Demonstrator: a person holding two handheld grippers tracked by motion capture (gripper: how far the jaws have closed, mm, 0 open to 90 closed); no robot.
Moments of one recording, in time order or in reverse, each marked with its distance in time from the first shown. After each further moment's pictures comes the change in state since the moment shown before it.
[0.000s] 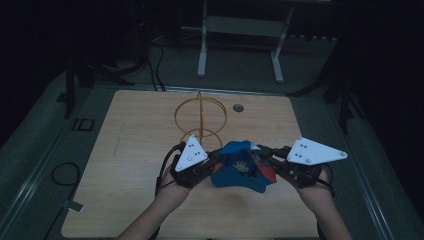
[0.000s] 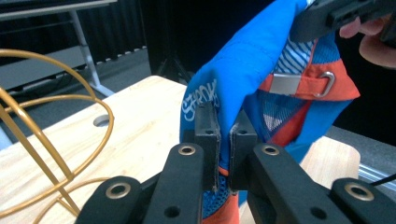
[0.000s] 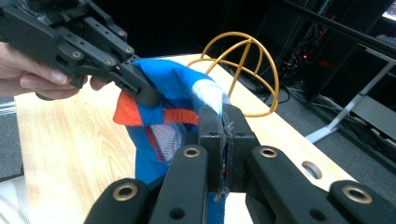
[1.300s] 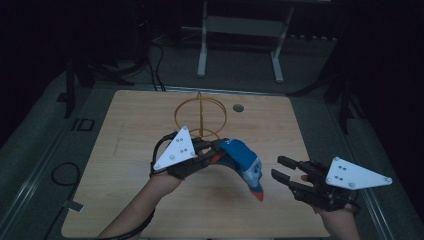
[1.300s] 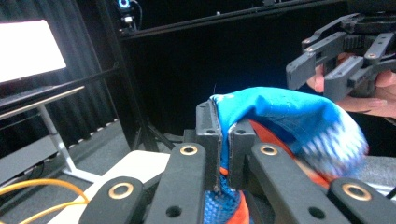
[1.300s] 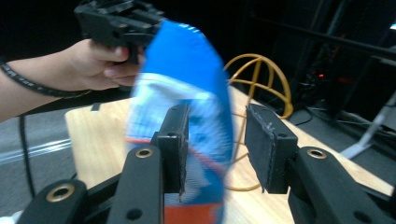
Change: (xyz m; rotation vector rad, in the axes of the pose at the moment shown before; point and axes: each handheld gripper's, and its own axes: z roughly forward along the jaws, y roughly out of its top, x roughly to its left) left arm 0.021 0.022 -0.021 -0.278 -0.213 0.175; right arm 0.008 -0.024 -0.056 -0.160 0.062 0.114
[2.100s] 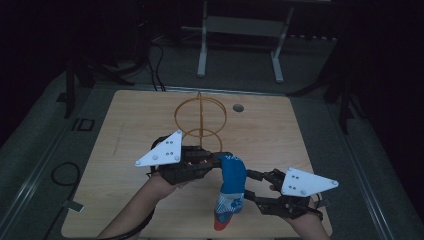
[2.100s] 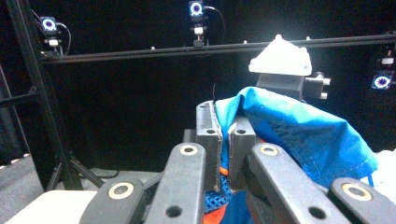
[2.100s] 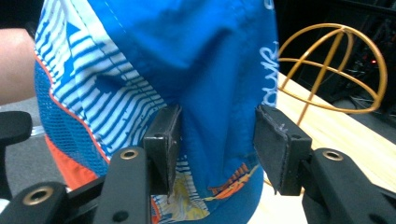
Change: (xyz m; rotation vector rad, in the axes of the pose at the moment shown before) left arm -0.002 0.001 -0.008 -0.132 -0.267 -0.075; right arm 0.037 -0.019 0.058 0.085 0.144 -0.015
